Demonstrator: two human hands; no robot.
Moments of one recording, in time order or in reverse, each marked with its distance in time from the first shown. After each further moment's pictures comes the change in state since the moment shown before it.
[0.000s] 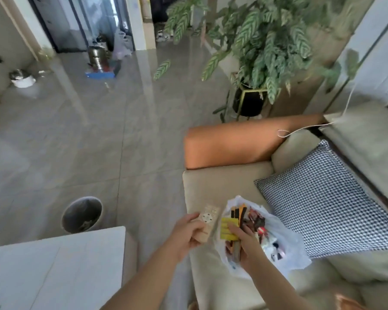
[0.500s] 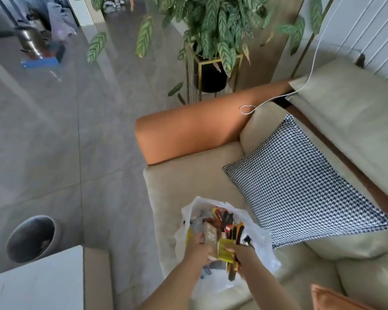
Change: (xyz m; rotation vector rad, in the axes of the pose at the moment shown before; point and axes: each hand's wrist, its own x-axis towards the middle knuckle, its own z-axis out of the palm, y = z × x) left_hand 0.121 -0.071 0.153 0.309 0.102 -0.224; right_hand 0.104 -0.011 -0.138 -0.128 0.259 0.343
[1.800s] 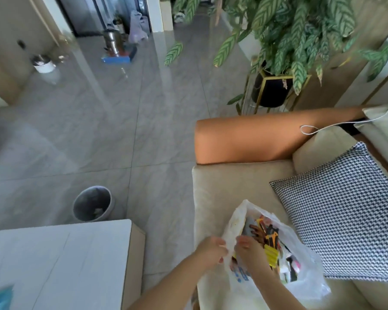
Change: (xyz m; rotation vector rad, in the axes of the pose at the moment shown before) left_hand -0.061 0.000 -0.114 0.312 -0.040 0.062; right_hand -0.072 0.012 0.110 -0.902 0.032 -0.468
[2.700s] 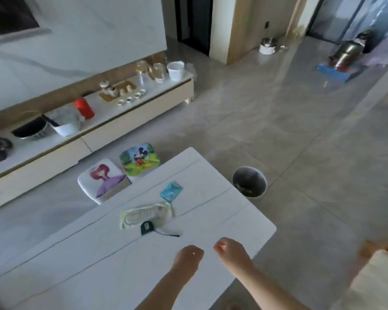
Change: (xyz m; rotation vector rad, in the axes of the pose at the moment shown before) left_hand -0.187 -0.426 -0.249 -0.699 0.712 -0.310; right_hand -0.208 -0.166 0.449 -0.941 -0.689 -0.758
